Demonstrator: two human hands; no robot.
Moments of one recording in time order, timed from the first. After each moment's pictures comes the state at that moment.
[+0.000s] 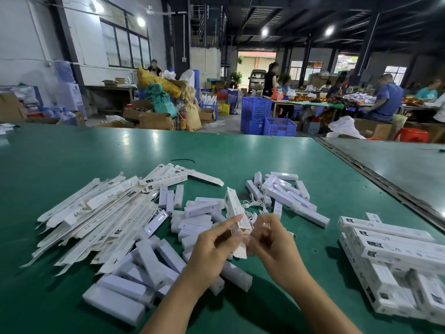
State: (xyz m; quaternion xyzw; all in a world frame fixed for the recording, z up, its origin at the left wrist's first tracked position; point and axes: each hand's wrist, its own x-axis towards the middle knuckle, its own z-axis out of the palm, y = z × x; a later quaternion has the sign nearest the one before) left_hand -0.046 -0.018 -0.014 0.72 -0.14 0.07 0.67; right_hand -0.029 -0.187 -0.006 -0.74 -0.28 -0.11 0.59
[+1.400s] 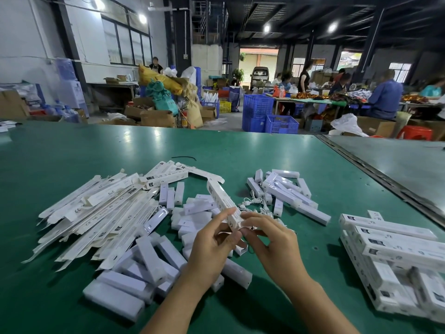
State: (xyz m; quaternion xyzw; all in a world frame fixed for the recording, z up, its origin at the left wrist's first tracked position) left_hand -0.045 -0.025 -0.017 0.69 -0.12 0.12 0.70; right_hand -0.024 -0.181 -0.009 -0.76 -0.33 -0.33 0.45
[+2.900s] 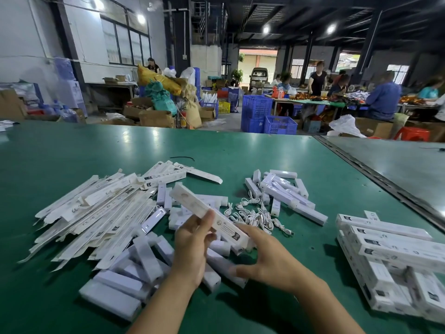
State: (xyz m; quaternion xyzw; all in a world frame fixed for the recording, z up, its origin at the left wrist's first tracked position) left_hand -0.038 -0.019 -0.010 0.49 0.05 0.15 0.86; right_hand -0.020 -0.196 -0.009 -0.87 -0.30 0.01 0.38
